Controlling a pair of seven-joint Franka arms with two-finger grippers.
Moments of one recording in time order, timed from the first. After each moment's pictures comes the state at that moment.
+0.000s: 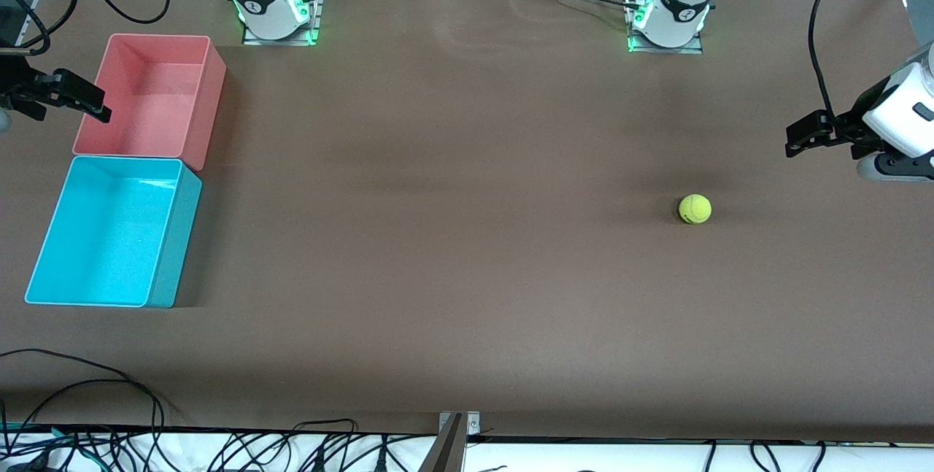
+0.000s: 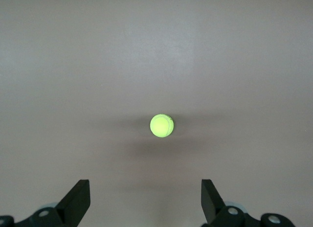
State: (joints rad) left arm -0.01 0.11 -0.01 -1.51 0.04 1.55 0.00; right arm 0.04 -0.01 -0.09 -1.60 -0.01 1.56 -0.03
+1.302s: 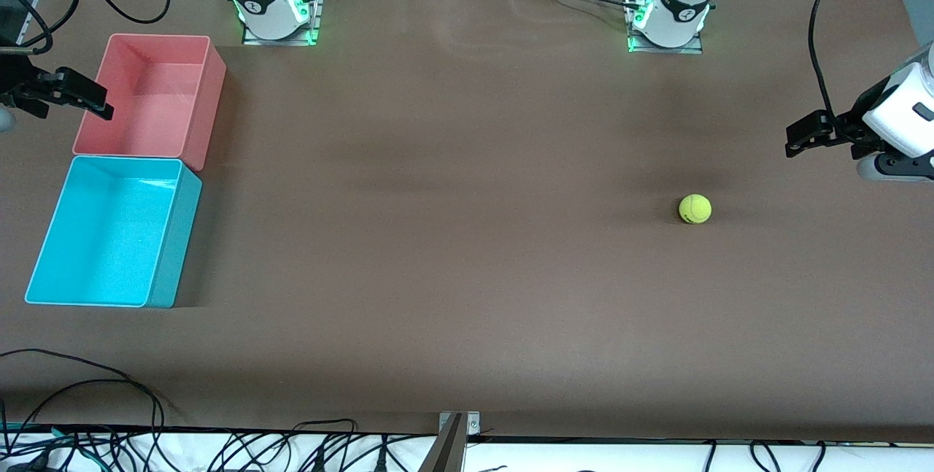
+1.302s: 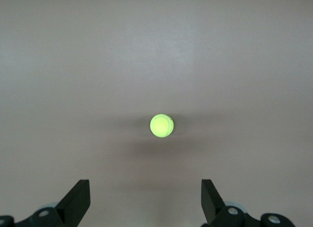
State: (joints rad) left arm -0.01 0.11 -0.01 -1.51 0.04 1.55 0.00; right arm 0.05 -0.01 -0.09 -1.60 -0.01 1.55 -0.03
